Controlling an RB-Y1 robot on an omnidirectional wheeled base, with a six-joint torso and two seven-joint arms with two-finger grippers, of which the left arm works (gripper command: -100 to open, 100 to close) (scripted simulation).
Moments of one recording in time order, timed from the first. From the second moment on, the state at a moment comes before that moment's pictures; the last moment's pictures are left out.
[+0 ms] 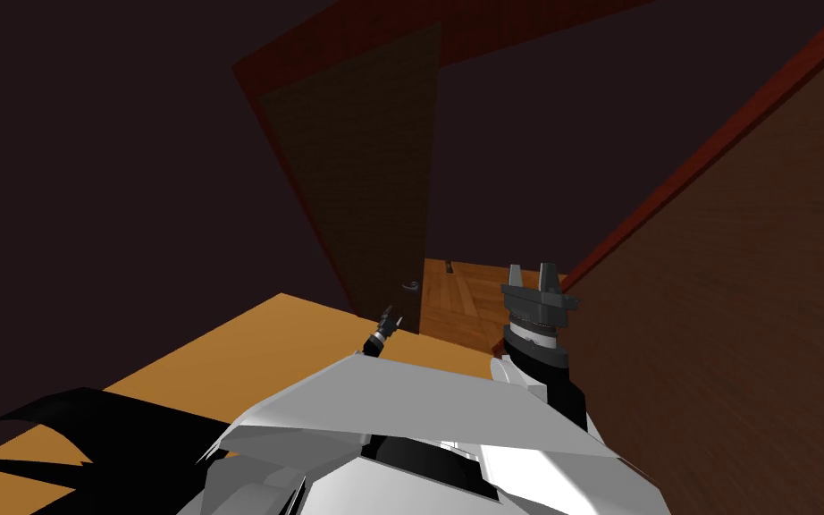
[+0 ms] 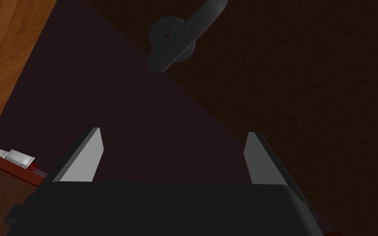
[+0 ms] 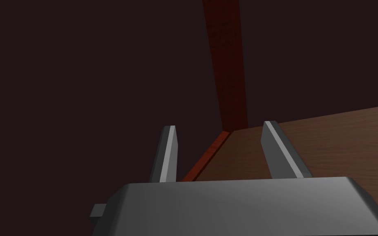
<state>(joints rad) 0.12 0.07 -0.03 -0.97 -0.50 -0.82 -1.97</state>
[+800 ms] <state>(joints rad) 0.09 0.09 -0.03 -0.92 -0.45 -0.81 -1.76</state>
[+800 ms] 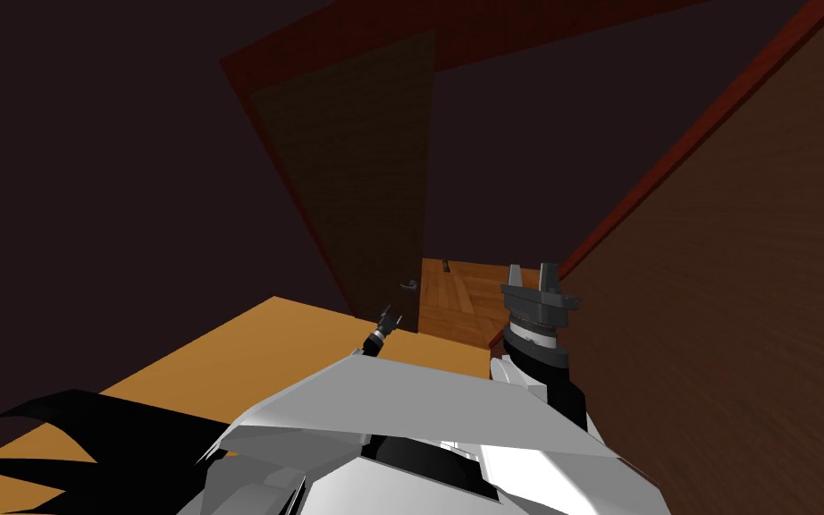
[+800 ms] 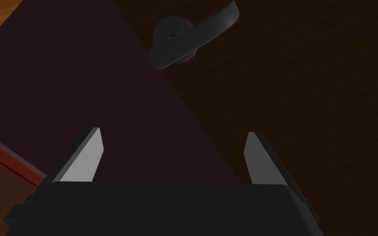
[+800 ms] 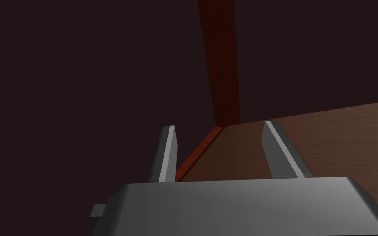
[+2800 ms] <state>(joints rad) -0.02 0.10 -0.05 -0.78 -0.30 -0.82 -1.27</state>
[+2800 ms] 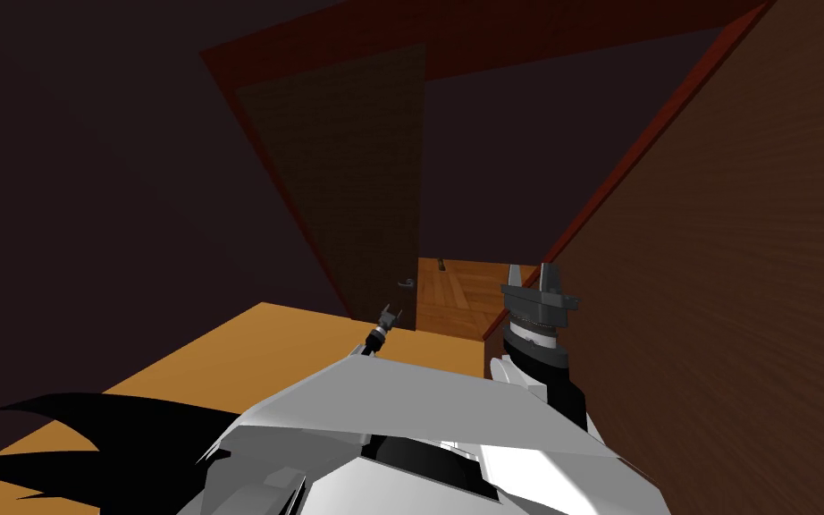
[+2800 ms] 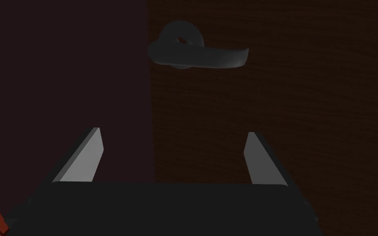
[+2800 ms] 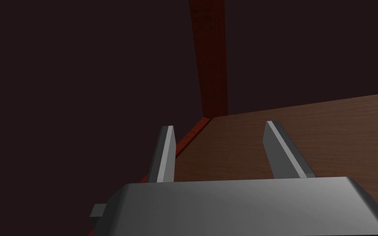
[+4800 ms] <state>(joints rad) -0.12 0.06 -0.07 -0.65 -0.15 -0.82 -0.77</state>
